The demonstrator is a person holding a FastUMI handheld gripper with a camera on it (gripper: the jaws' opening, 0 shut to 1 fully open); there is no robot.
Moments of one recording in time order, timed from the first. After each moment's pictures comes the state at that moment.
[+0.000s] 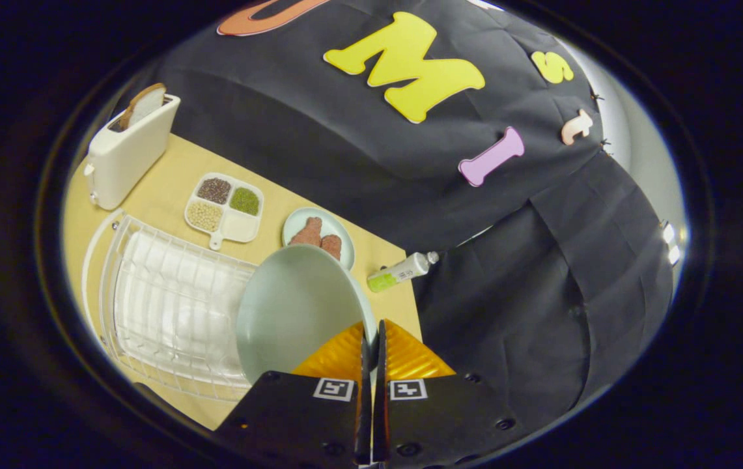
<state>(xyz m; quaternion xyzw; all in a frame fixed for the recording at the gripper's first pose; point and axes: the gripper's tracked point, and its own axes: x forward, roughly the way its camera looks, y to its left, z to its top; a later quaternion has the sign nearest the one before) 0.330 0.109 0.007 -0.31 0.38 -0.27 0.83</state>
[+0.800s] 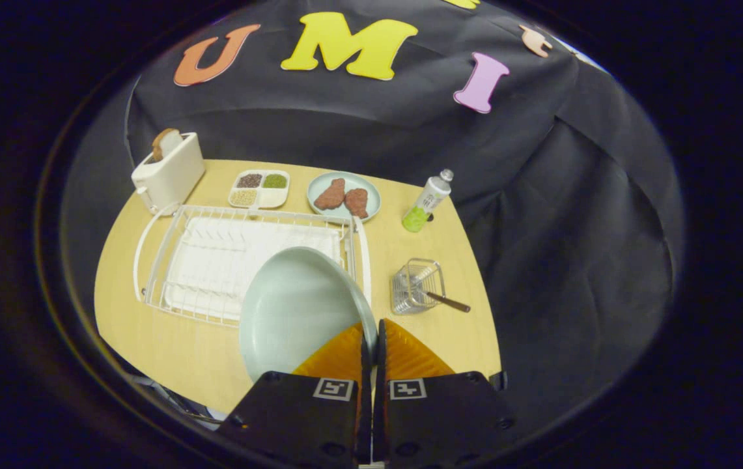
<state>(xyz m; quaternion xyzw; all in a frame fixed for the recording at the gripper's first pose) 0.182 0.009 -0.042 -0.10 0.45 -0.11 0.88</state>
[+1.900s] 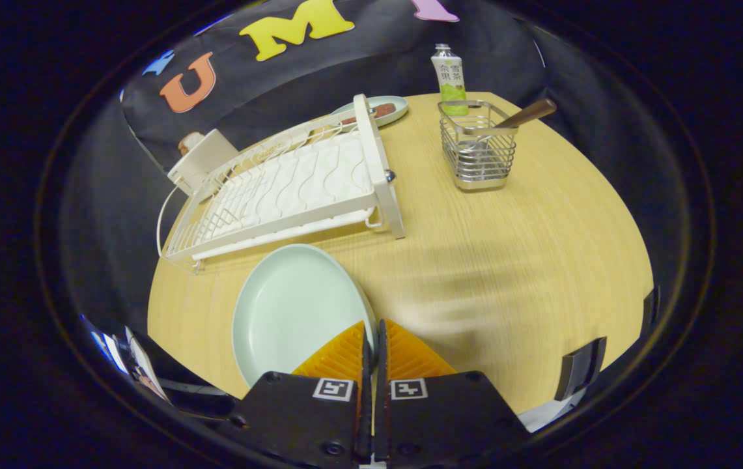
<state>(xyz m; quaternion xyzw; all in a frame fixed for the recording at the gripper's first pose) 0.141 -0.026 -0.253 0.11 0.48 0.05 0.87</state>
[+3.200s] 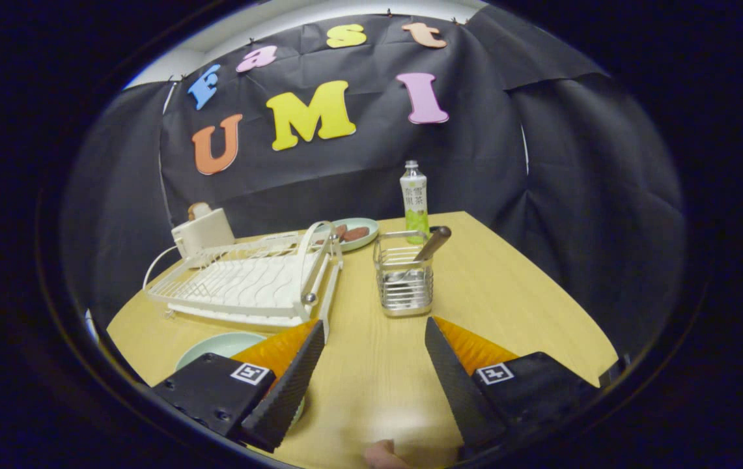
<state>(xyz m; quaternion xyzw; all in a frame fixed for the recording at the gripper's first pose) 0.211 -0.139 -0.186 0.05 0.17 0.03 0.98</state>
